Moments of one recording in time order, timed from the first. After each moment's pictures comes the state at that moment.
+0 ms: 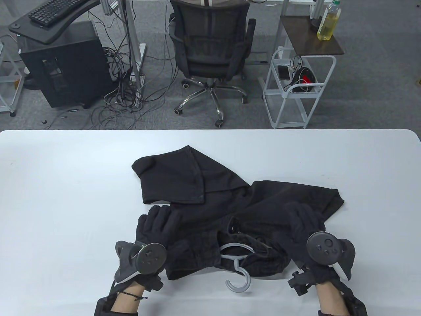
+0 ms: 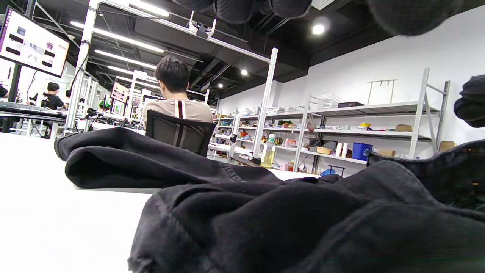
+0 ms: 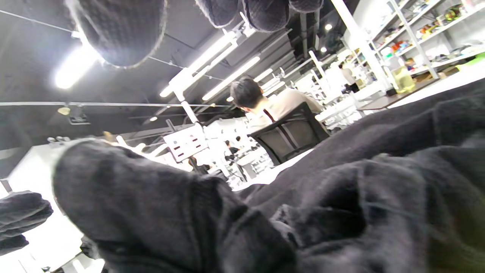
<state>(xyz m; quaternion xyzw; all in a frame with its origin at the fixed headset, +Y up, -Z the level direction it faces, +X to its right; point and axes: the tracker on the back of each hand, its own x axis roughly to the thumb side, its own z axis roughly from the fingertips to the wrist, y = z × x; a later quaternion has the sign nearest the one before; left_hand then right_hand) -0.184 -0.705 -0.254 0.12 -0.18 0.13 0.97 0.229 -0.701 -0.265 0.08 -0.10 0.95 0.29</state>
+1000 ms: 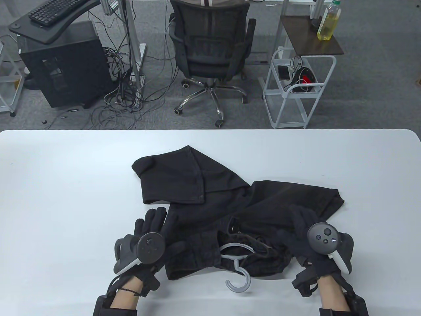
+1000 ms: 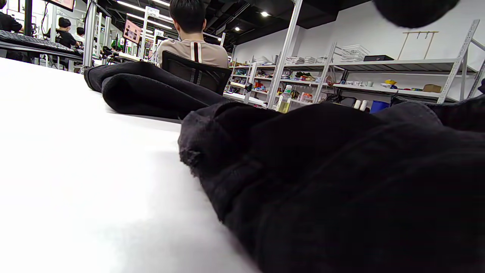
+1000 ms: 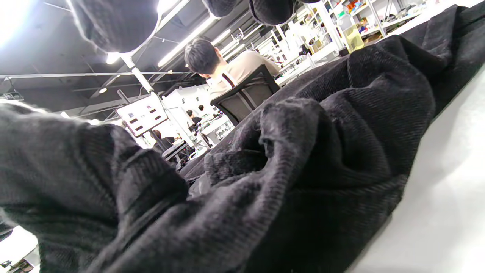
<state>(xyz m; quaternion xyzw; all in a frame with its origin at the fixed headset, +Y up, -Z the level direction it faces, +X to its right) -0.193 -0.728 -0.270 0.00 -0.16 0.14 0.98 0.242 -0.725 -0.280 0.02 -0.01 0.95 0.30</state>
